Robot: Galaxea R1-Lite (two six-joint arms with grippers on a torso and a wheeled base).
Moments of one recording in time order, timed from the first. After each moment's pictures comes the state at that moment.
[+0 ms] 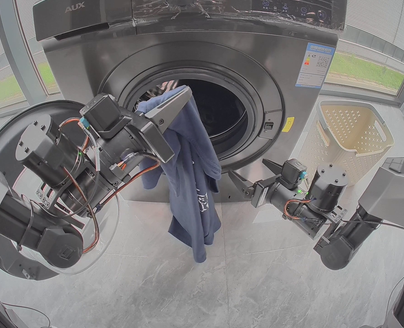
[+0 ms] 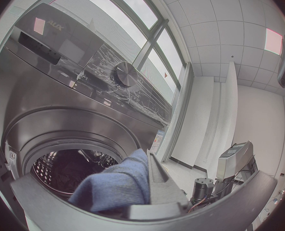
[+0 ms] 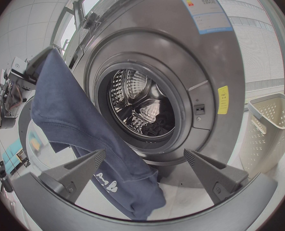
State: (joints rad) left arm -0.57 1.80 -0.76 -1.55 -0.27 -0.21; right arm 0.56 2.12 -0.71 -1.50 0.00 0.10
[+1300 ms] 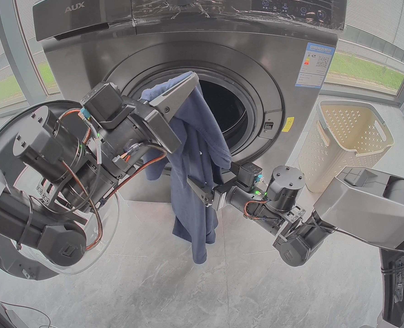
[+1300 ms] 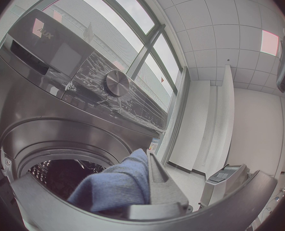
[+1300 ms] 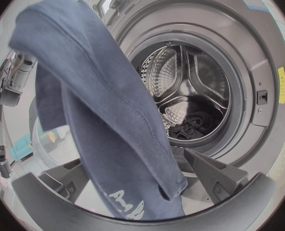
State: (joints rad) left arm -0.61 1.80 -0.80 -1.55 -0.26 -0.21; right arm 0.63 2.35 -1.04 -1.47 0.13 0.04
